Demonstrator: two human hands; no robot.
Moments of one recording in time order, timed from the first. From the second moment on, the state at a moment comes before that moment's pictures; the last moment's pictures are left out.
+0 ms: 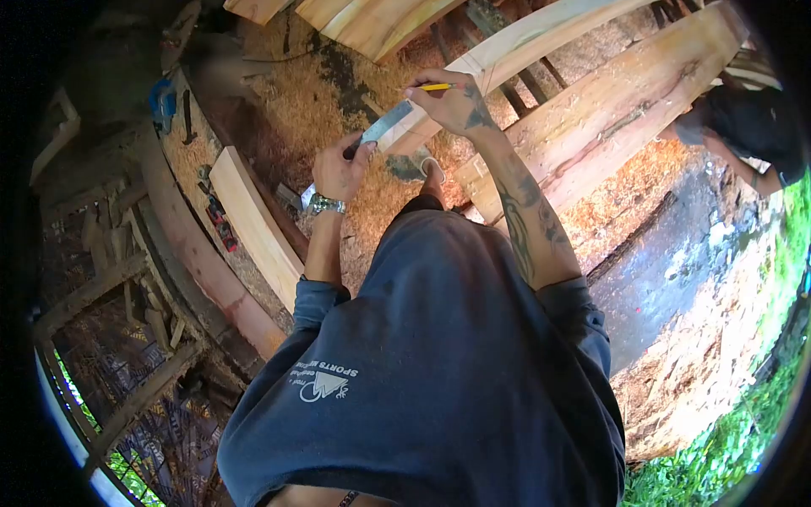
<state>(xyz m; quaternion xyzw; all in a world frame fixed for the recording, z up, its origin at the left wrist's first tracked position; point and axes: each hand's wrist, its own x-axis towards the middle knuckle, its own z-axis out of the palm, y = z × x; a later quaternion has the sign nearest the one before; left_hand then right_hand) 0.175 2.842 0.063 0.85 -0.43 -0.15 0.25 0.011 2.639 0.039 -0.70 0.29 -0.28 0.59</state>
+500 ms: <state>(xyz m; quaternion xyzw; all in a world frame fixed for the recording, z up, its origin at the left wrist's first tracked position) 0.177 2.842 0.062 0.85 -0.43 -0.17 0.24 0.006 2.628 0.028 -0.73 0.27 -0.23 0.58</state>
